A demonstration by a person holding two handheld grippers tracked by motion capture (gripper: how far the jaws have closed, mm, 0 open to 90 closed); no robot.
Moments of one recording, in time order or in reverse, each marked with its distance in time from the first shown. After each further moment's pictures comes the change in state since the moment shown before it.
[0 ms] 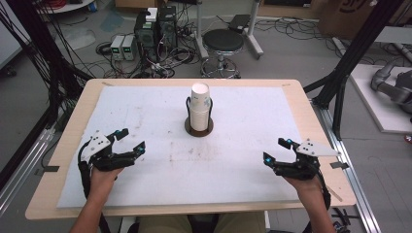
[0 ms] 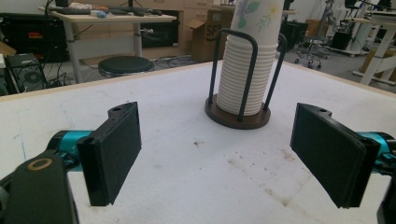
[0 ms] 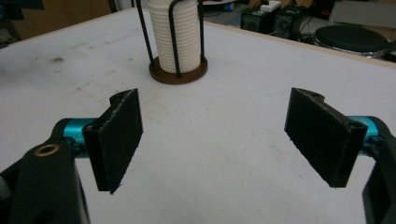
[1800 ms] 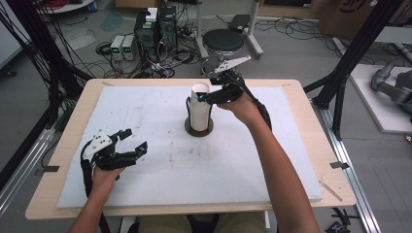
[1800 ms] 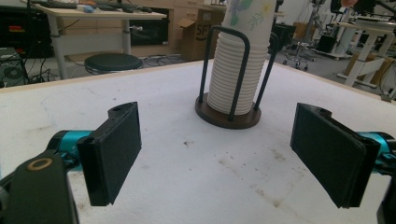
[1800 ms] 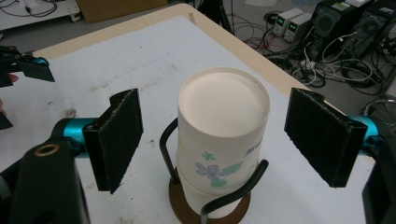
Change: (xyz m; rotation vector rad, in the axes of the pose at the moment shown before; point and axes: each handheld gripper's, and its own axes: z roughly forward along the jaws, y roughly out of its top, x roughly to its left) left arm 0.002 -0.003 0.007 0.000 -0.048 -0.027; right arm 0.029 0.192 0.195 0.208 0.222 -0.173
